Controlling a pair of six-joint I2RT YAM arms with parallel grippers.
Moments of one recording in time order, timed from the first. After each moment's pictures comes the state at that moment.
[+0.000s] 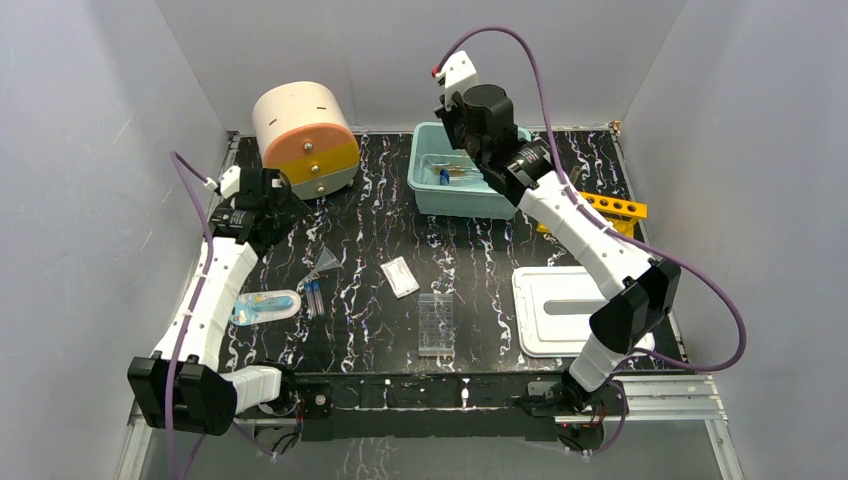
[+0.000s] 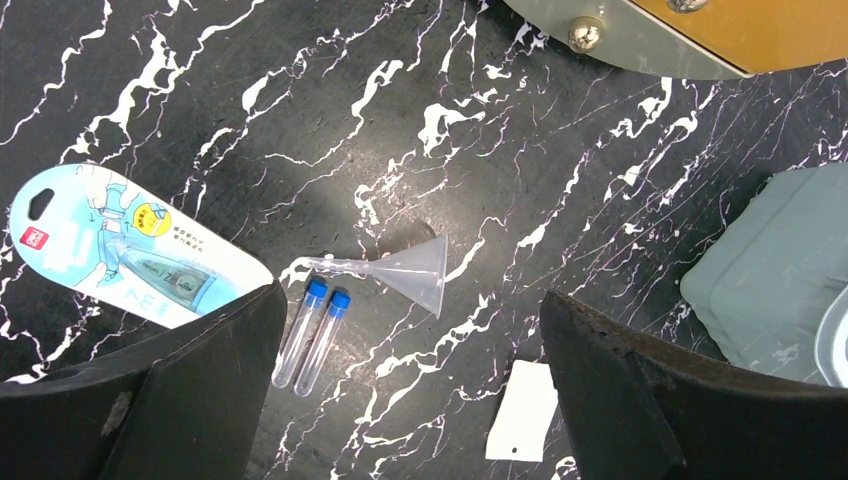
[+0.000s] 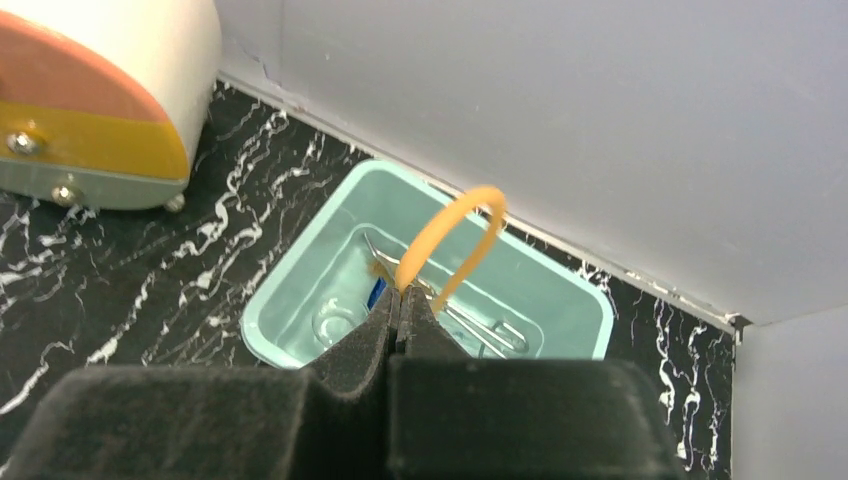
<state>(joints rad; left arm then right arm) -0.12 1.19 1.16 -0.86 -0.36 -0.81 0.72 1.66 1.81 -0.35 0.33 -0.18</state>
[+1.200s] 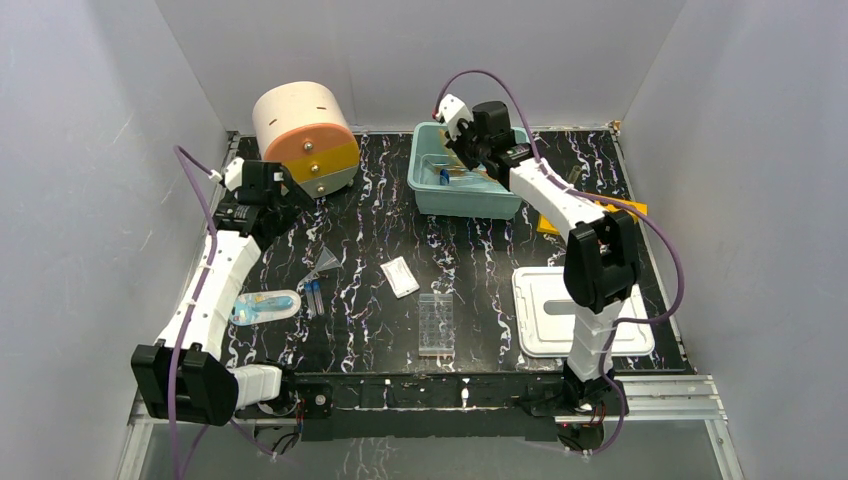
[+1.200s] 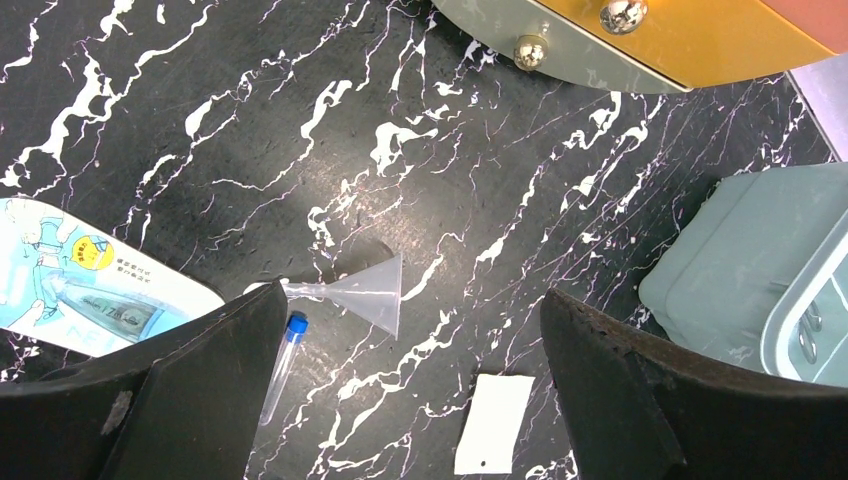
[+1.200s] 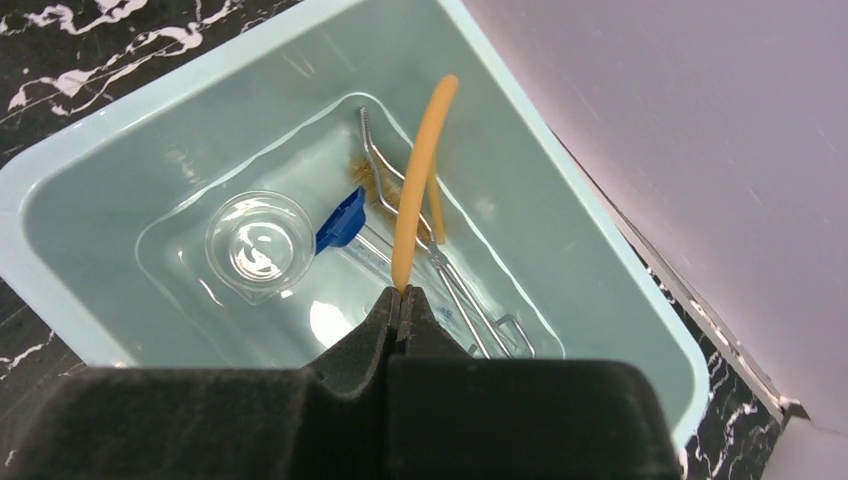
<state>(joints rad) -0.12 1.24 1.17 -0.76 -0.32 -0.81 0.47 1.92 1.67 -0.25 -0.08 -0.45</state>
